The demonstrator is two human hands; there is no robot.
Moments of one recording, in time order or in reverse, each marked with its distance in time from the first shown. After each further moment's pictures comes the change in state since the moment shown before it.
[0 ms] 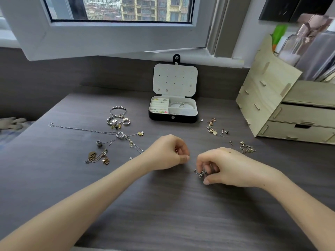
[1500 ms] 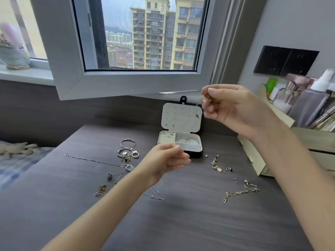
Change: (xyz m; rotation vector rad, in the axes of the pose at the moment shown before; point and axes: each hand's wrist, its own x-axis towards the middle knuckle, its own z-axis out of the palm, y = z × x) left_hand 0.008 0.004 -0.049 -1.068 0.159 -0.110; right_hand 0.036 -0.061 -0.149 1.295 0.416 -0.349
